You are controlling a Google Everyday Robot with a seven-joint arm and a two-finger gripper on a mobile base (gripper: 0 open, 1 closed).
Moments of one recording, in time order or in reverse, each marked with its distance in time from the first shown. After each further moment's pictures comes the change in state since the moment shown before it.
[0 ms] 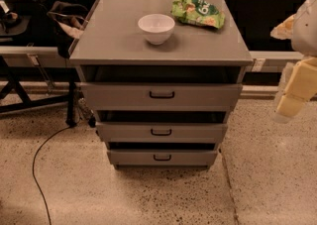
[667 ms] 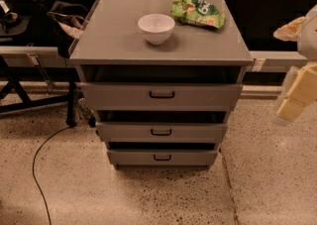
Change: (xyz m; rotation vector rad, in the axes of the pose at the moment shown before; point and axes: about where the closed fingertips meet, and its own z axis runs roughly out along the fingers) arm 0.000 0.003 0.002 0.029 -0.077 0.009
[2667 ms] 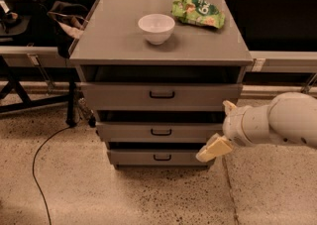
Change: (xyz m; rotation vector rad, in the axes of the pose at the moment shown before) arm 0.007 0.020 0.264 0.107 -0.287 0.234
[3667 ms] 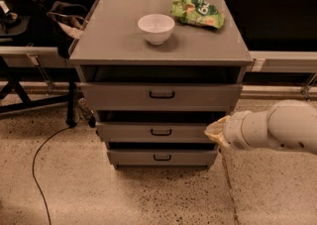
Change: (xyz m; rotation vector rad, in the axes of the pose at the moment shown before) arm 0.013 -0.001 0.015 0.003 -0.023 0.040
